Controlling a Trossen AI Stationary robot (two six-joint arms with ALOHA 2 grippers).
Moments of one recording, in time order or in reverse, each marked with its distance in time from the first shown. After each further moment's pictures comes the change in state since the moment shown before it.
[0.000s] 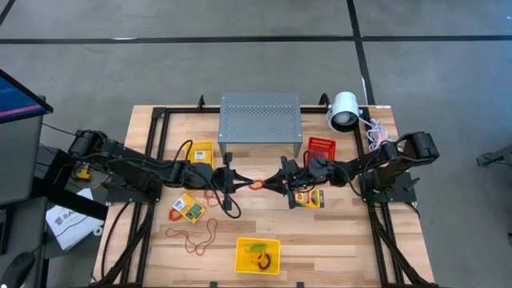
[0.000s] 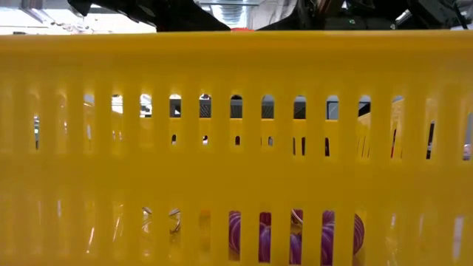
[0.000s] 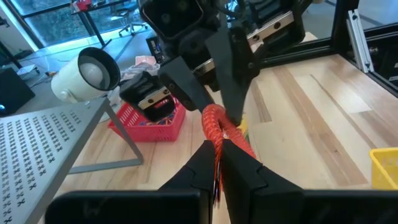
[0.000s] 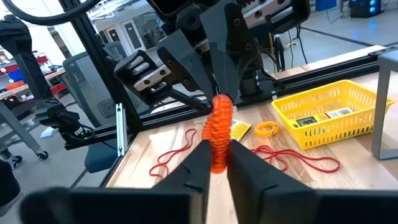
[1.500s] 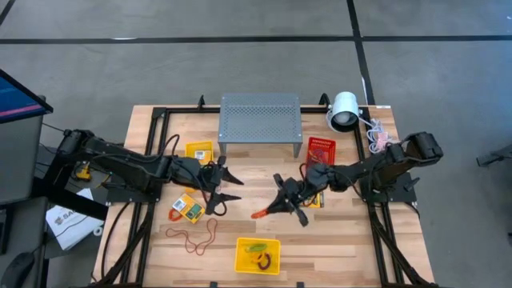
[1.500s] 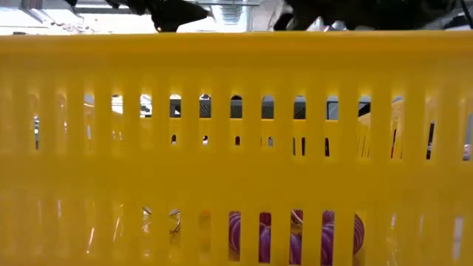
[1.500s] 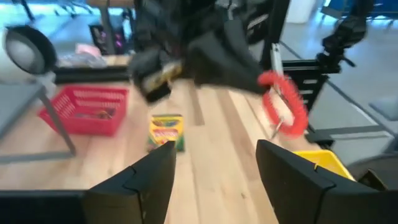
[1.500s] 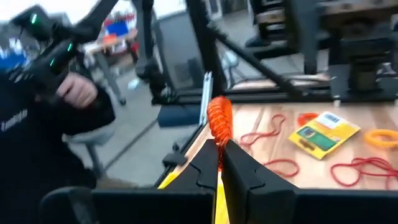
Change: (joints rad) left arm 0.000 -0.174 -0.025 -0.157 0.250 -0.214; right arm 0.114 -0.040 0.114 -0.186 -0.258 -0.094
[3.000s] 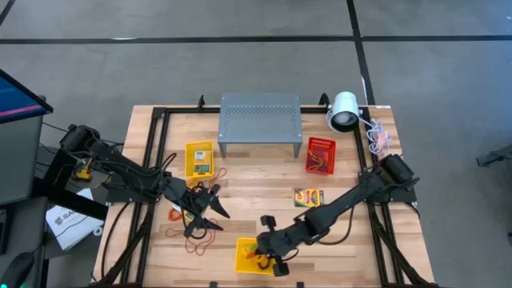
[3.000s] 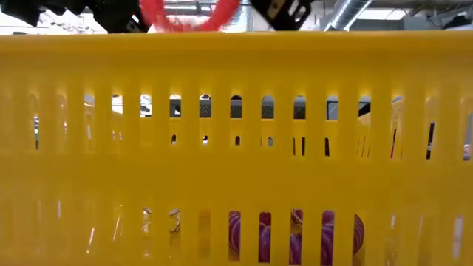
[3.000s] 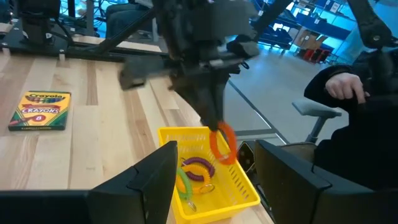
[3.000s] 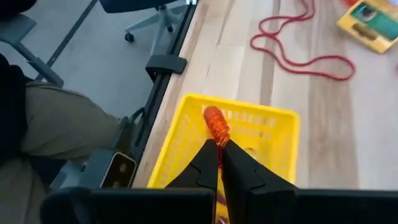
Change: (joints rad) left arm -0.215 -0.011 -0.229 0.310 0.109 -0.216; right arm 0.328 0.403 0.654 -0.841 0.406 0.084
